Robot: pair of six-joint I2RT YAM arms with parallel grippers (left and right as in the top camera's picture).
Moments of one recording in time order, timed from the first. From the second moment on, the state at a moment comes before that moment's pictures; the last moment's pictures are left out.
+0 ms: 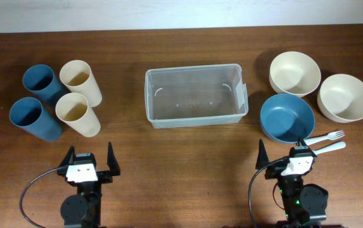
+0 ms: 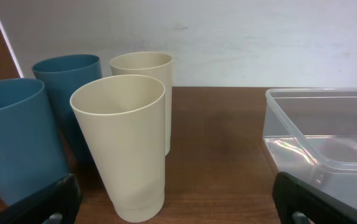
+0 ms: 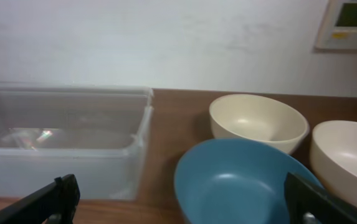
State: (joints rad) left arm 0.03 0.01 0.01 -0.08 -0.05 0.01; right arm 0.03 0.01 0.01 -0.06 -0.04 0.00
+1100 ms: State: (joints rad) left arm 0.03 0.01 0.01 -0.08 -0.05 0.01; right arm 0.03 0.81 1.14 -0.92 0.01 0.14
